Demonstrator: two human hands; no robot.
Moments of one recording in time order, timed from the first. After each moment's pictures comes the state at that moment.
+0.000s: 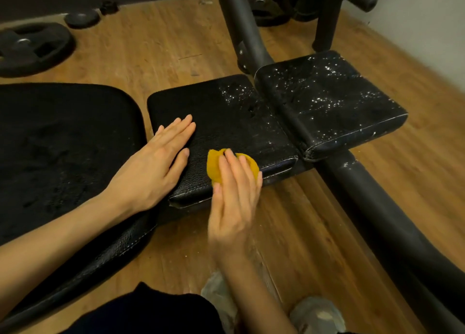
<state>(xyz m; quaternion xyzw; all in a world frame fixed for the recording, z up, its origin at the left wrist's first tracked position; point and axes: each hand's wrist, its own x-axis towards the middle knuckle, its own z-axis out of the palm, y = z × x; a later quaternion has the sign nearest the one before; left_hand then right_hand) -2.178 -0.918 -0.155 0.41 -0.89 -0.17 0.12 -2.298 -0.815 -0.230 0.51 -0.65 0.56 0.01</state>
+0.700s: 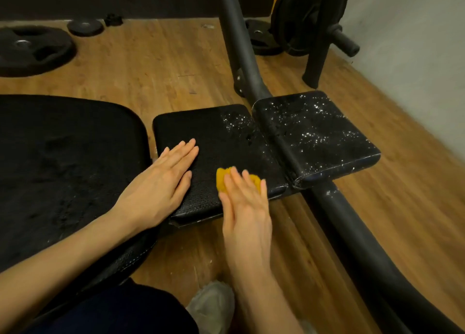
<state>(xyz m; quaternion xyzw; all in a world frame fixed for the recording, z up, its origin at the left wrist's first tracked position) -2.178 -0.917 -0.155 0.41 -0.89 -0.15 0.11 -2.334 -0.815 -0.179 0.59 -0.73 0.33 0.01</state>
